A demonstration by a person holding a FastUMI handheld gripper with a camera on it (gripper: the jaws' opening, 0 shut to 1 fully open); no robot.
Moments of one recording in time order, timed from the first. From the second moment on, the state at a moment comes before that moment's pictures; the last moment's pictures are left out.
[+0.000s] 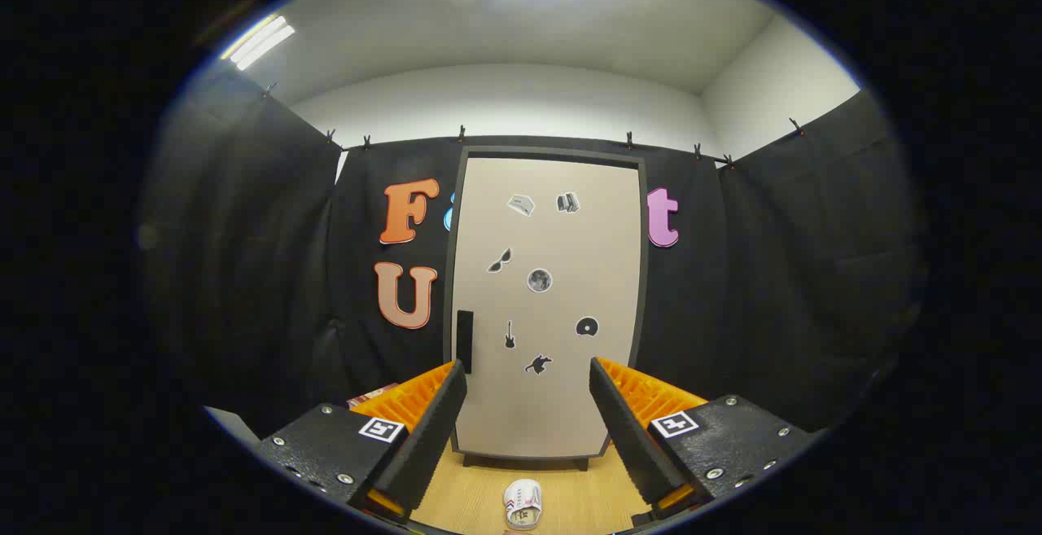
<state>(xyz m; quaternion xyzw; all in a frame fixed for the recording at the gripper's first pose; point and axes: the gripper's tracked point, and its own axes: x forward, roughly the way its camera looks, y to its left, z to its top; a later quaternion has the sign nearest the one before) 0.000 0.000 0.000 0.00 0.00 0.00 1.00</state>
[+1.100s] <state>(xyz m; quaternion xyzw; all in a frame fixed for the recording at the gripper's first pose) 0.033 0.033 -0.013 0.00 0.01 0.00 1.00</state>
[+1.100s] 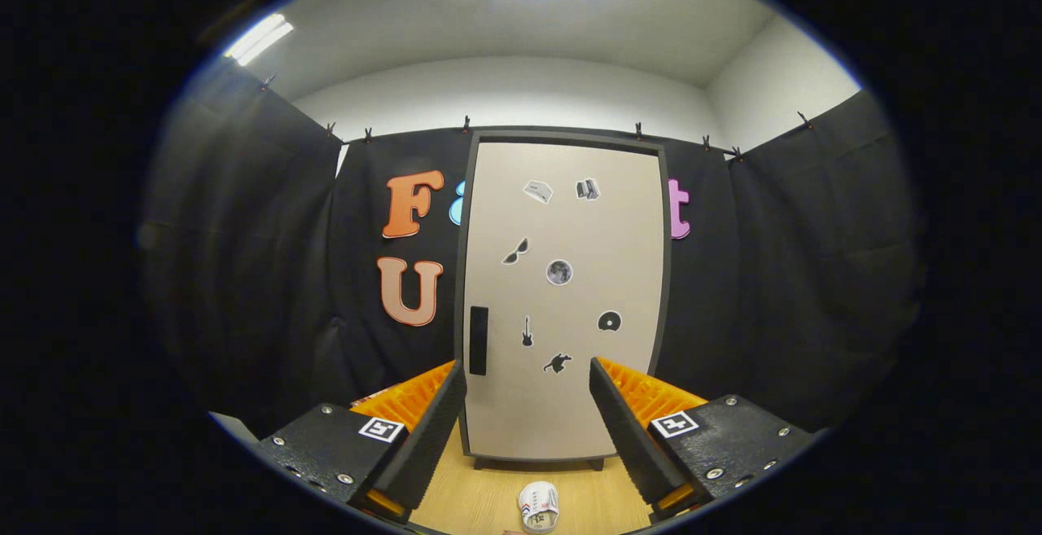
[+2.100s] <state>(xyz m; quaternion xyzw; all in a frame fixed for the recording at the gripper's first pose) 0.172 0.105 -0.064 0.00 0.04 0.01 1.00</state>
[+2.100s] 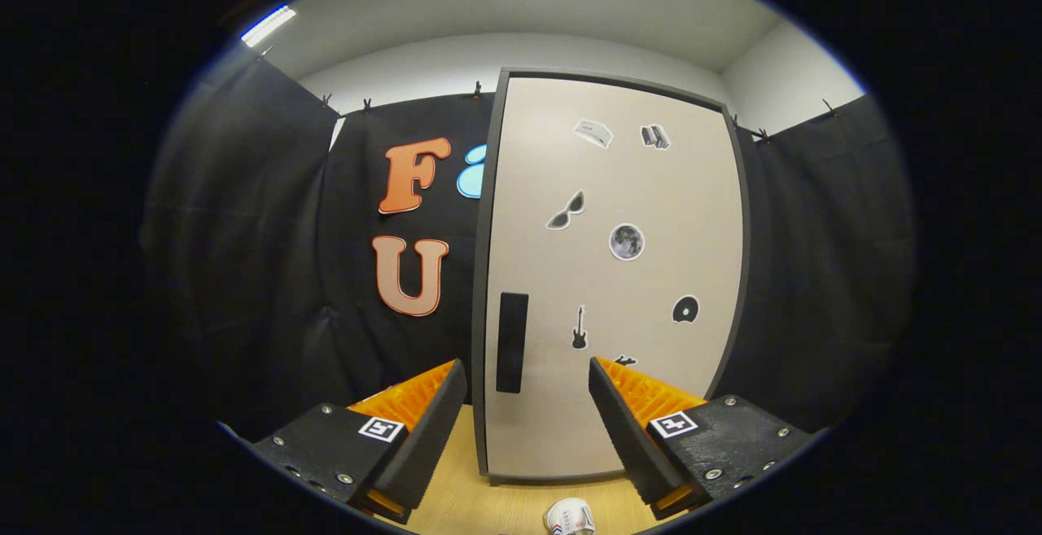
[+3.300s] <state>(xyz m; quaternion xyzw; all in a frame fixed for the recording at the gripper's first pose) 0.300 0.119 -0.120 -0.01 0.07 -0.02 1.00</state>
